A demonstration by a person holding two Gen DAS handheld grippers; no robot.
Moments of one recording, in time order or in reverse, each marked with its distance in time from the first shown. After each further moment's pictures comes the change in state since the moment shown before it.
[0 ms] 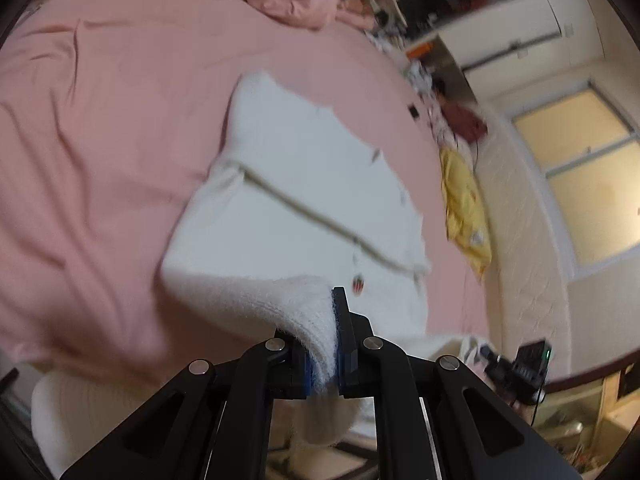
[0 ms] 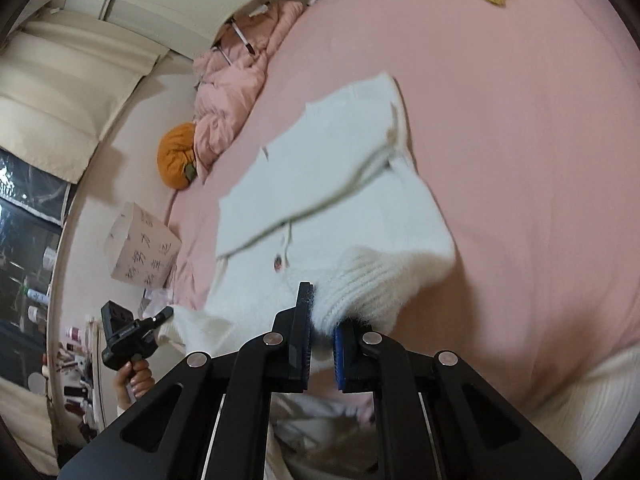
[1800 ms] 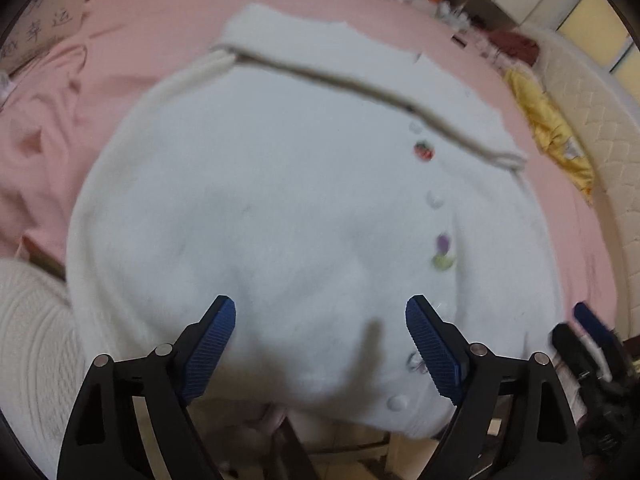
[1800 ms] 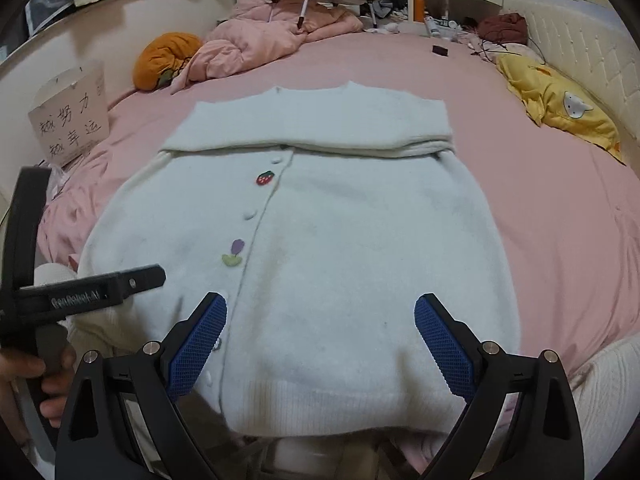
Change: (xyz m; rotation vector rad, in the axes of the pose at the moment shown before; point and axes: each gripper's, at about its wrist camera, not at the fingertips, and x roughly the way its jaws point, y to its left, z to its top) left arm 0.083 -0.048 -0.159 0.226 0.064 0.440; right arm 0.090 0.104 -0.159 -0.499 -0.122 -0.441
